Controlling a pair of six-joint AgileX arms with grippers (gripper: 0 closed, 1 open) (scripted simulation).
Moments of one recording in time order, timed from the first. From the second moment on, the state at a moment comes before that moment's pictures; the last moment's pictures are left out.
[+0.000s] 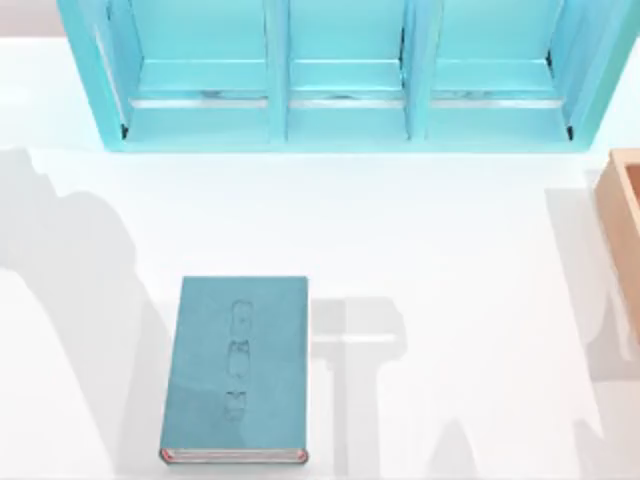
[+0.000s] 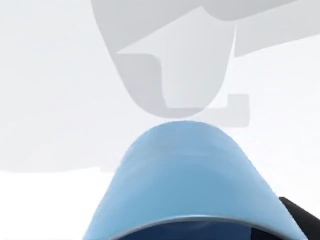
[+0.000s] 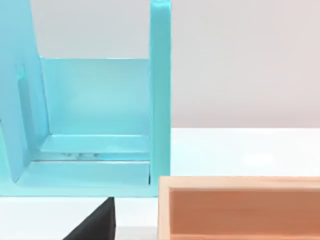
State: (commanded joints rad) left arm 0.44 2.53 2.41 -1.45 0.01 2.05; right arm 0.00 0.00 0.00 0.00 0.00 0.00
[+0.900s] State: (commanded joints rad) left arm 0.21 2.29 2.18 -1.41 -0.01 1.51; right arm 0.00 0.00 0.00 0.00 0.00 0.00
